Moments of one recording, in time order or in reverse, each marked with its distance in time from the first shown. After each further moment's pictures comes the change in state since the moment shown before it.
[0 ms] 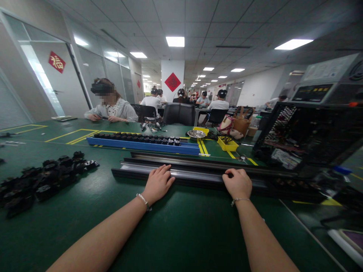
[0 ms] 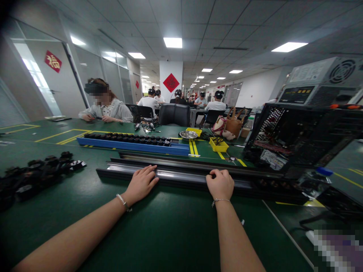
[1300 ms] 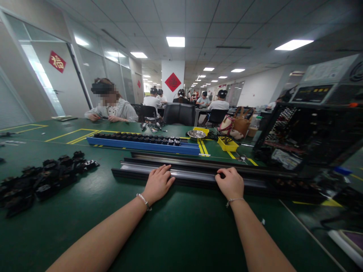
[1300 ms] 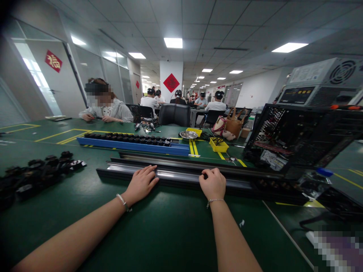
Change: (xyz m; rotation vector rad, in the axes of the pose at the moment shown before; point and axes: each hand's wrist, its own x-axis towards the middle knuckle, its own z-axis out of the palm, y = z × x) left_hand 0.000 0.001 -0.002 -0.015 -0.008 -0.005; right_hand -0.006 -0.013 0.009 0.062 0.027 -0.201
